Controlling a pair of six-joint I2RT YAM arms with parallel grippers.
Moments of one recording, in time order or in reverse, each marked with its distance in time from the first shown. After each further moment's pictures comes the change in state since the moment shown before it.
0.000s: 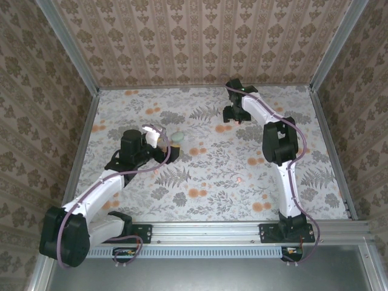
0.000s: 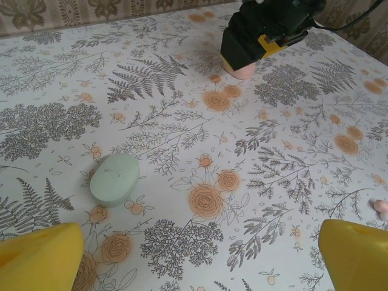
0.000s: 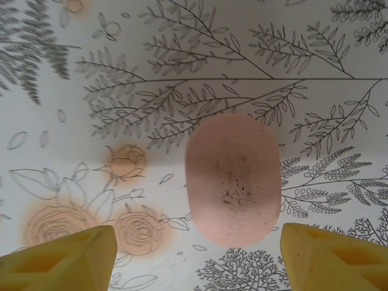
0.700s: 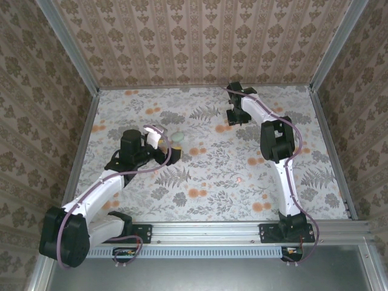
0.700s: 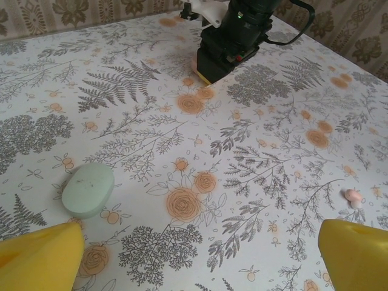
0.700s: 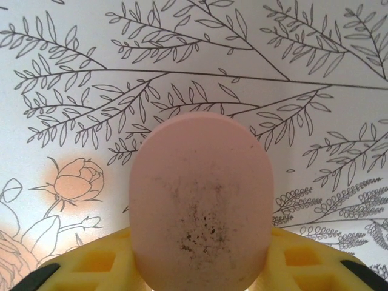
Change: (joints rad) left arm 0.000 -0.002 0.000 0.007 0.094 0.031; right arm -0.021 0.089 0.053 -0.020 -0.006 -0.106
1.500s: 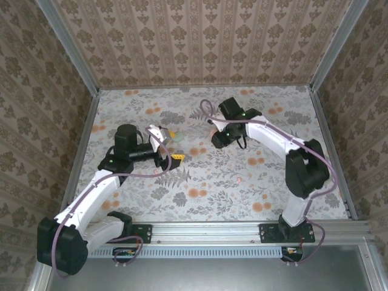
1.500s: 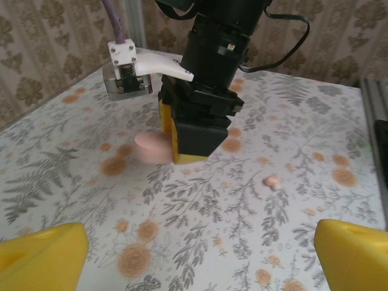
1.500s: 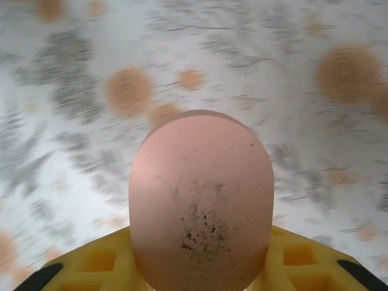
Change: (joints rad) left arm 0.005 -0.075 0.110 -0.142 0.352 0.312; right arm 0.242 -0.721 -0.766 0.254 -0.327 -0.289
